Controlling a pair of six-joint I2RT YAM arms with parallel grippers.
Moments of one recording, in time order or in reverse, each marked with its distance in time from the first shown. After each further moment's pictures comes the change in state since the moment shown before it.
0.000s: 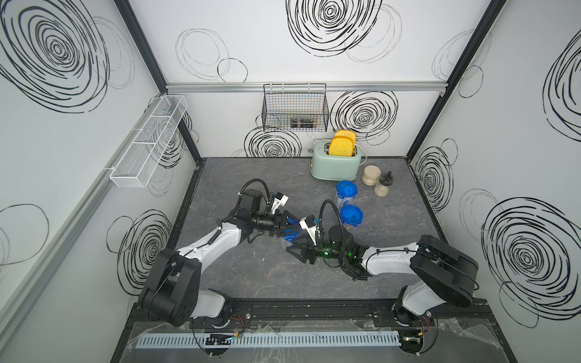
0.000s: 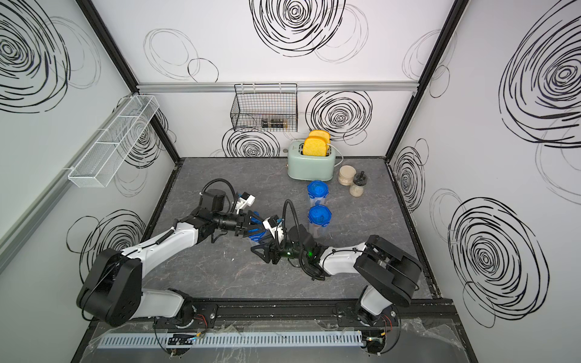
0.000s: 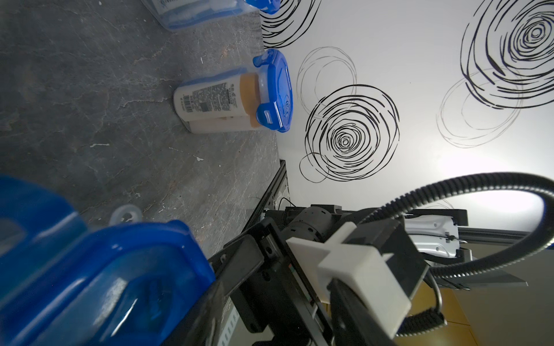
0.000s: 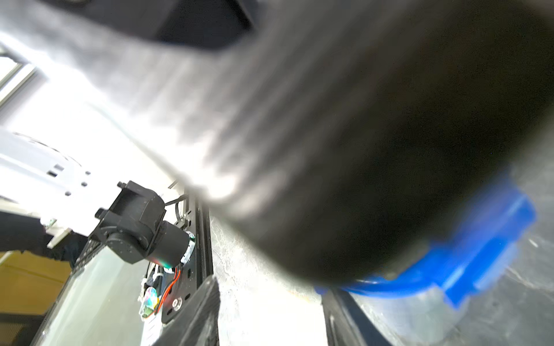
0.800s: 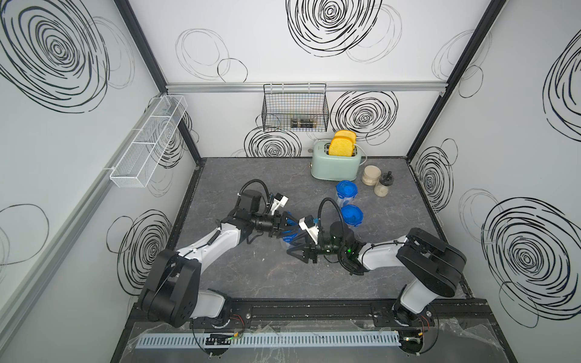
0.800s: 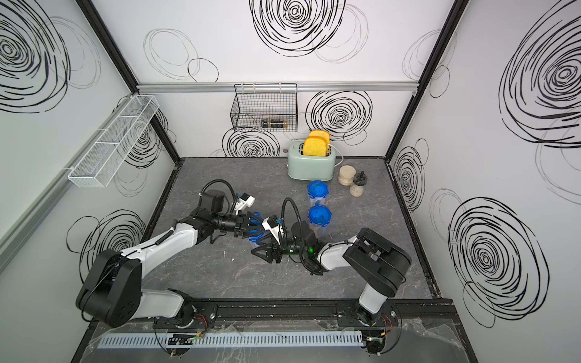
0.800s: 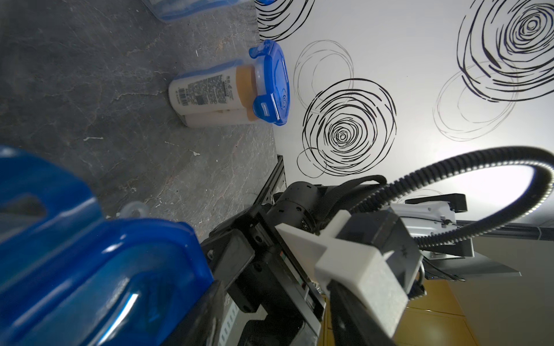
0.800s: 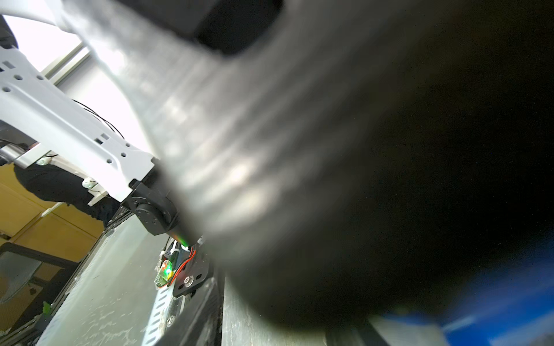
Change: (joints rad) left arm 0.007 -0.005 -0.011 -0.004 0.029 0.017; right arm -0.063 0.095 0.007 0.140 -0.227 -0.065
